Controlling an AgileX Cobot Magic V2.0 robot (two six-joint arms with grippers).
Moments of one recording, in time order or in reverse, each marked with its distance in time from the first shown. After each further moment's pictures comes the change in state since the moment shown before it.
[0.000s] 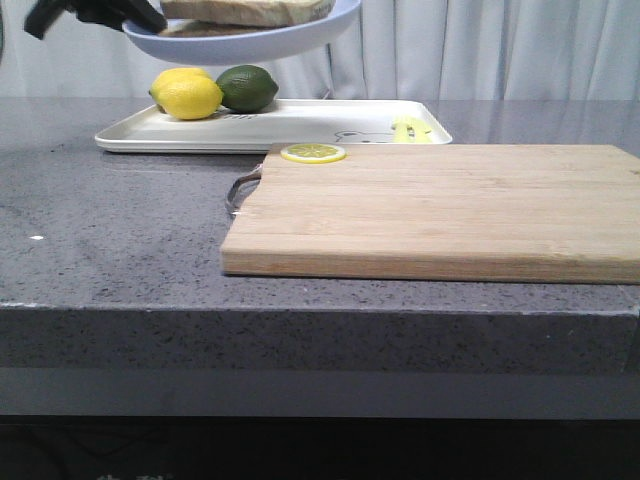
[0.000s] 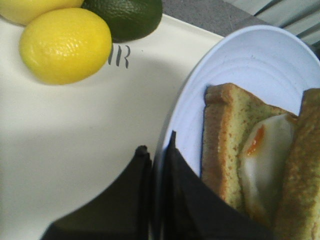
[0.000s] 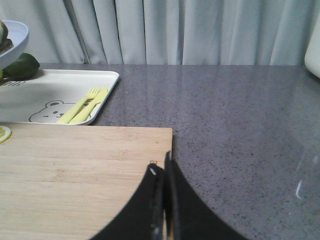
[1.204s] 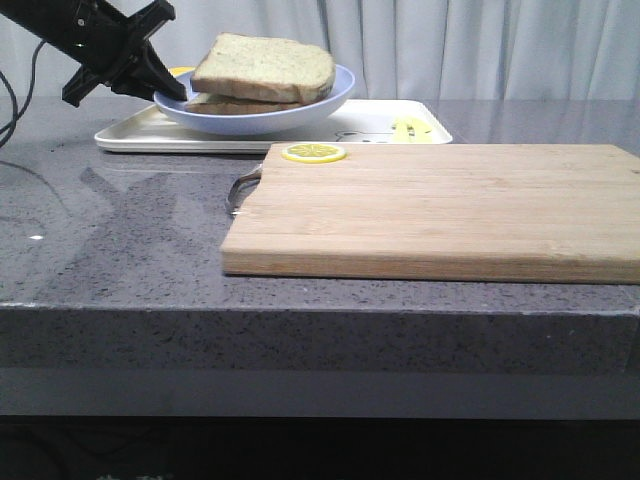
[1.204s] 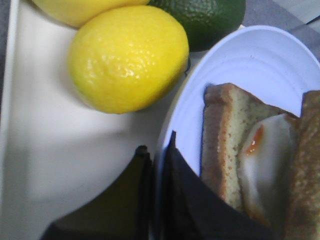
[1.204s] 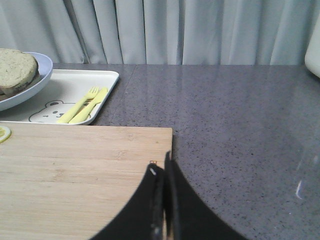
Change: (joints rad) left arm -0.019 0.201 -0.141 0.036 -0.073 -0.039; right arm 0.000 0.000 0.000 0.000 0.000 0.000
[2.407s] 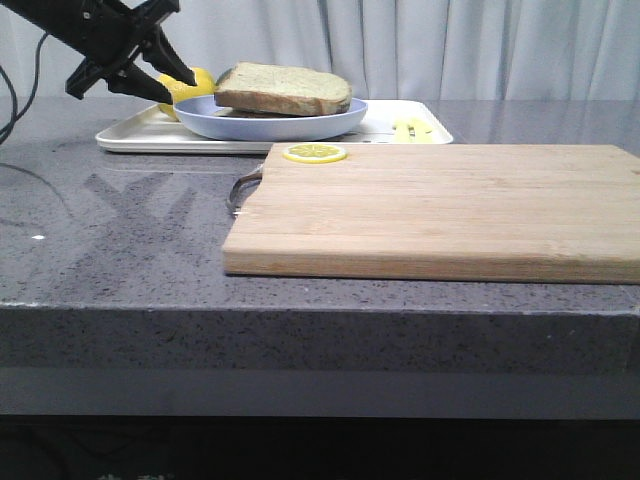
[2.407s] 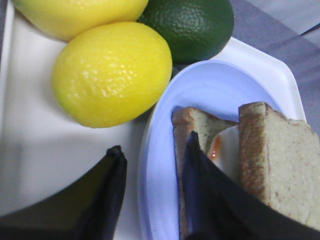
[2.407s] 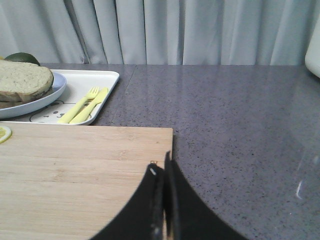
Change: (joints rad) left arm 0.001 -0.004 -0.019 0.001 -0.001 -0.015; right arm 0.000 0.000 0.000 0.000 0.000 0.000
